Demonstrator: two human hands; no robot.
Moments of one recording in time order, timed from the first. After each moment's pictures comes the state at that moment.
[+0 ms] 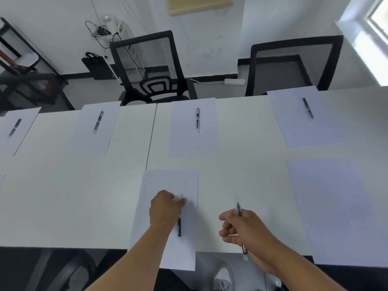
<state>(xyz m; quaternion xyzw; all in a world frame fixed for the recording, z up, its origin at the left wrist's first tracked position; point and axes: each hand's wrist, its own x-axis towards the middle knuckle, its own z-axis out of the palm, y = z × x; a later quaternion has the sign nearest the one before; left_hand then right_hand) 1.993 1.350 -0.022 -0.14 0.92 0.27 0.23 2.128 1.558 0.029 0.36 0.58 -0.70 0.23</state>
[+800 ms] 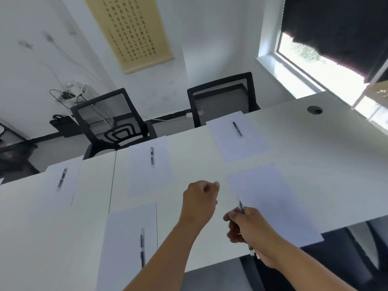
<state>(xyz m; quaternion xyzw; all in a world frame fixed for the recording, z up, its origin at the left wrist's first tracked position) 2.078 1.583 0.126 0.10 0.87 0.42 0.24 2.201 1.688 0.091 0.39 0.60 -0.69 0.10</state>
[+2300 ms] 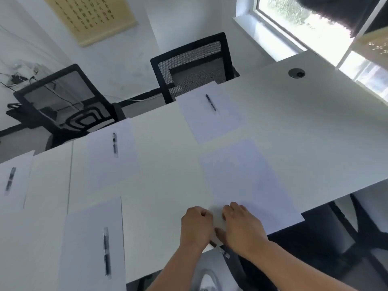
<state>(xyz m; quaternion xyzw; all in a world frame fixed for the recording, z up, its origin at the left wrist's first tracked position) 2.144 1.619 -0.026 0.01 0.88 0.32 0.34 2.239 1.732 -0.038 0.23 0.92 -0.28 0.13</state>
